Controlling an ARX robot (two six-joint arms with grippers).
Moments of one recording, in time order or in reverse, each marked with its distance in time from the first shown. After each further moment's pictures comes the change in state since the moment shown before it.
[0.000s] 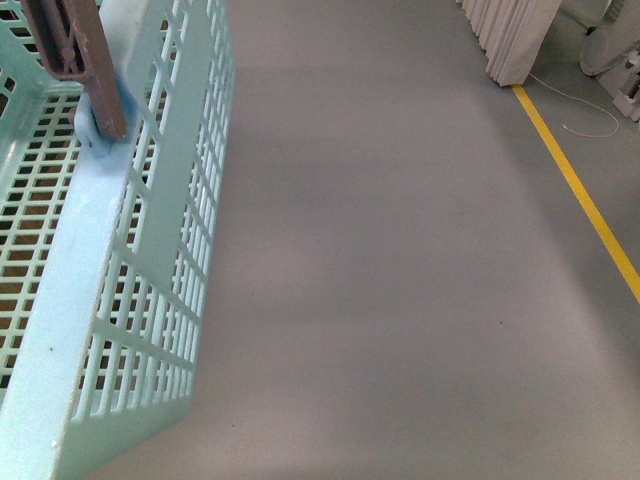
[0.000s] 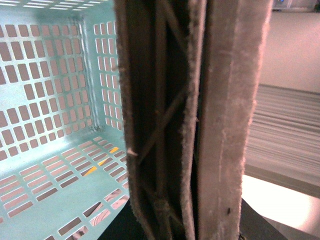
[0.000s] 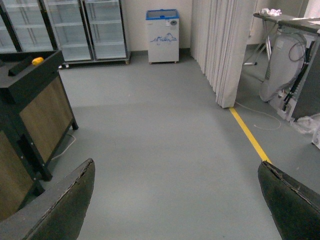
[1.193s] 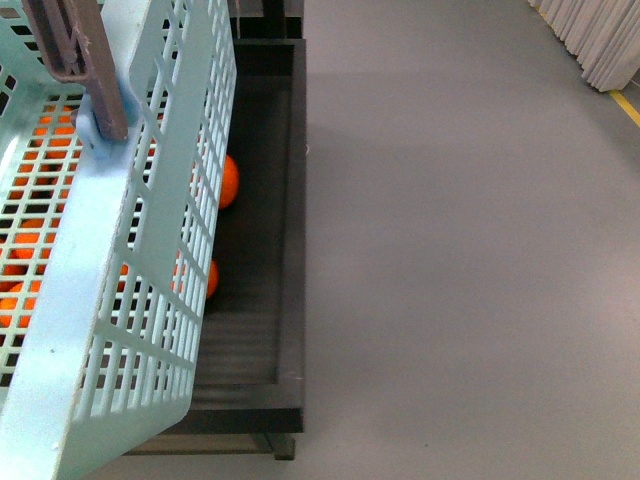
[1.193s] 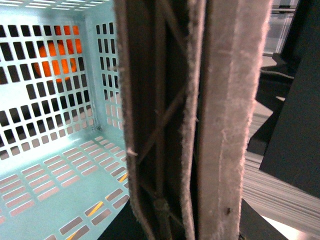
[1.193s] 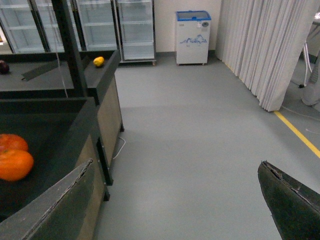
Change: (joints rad) left arm 0.003 0.002 -0.002 -0.001 -0.012 0.003; right arm 0.000 0.000 0.000 0.000 -0.003 0.000
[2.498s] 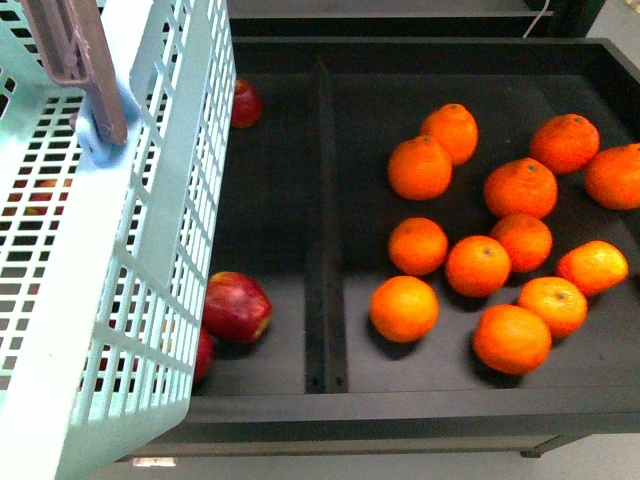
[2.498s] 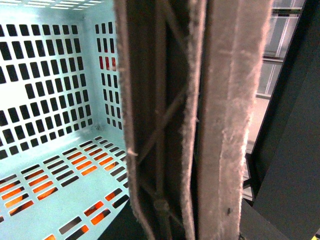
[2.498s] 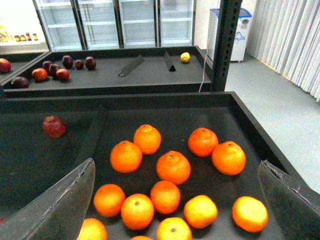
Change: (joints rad) left arm 0.000 -0.001 0.000 0.000 0.000 0.001; right arm 0.000 0.001 0.000 0.000 -0.001 0.000
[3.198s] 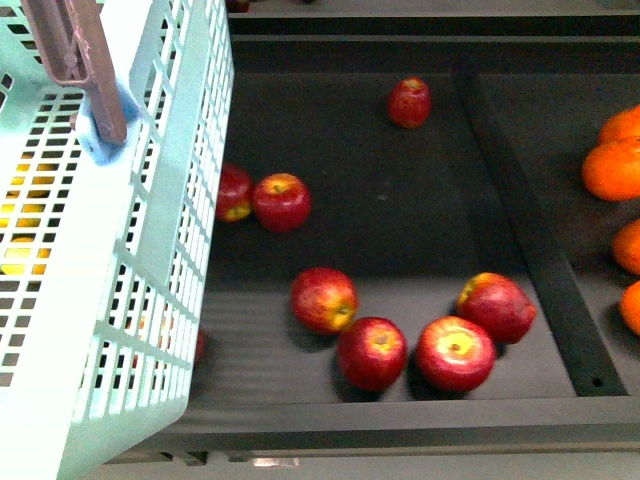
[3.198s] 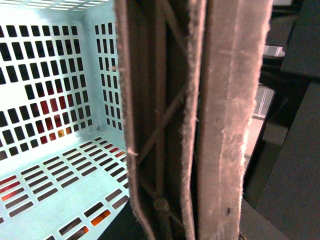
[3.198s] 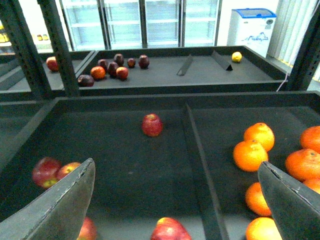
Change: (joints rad) left arm 0.000 0.000 0.000 0.000 0.002 -0.002; right arm 0.000 -0.001 0.000 0.000 0.001 0.000
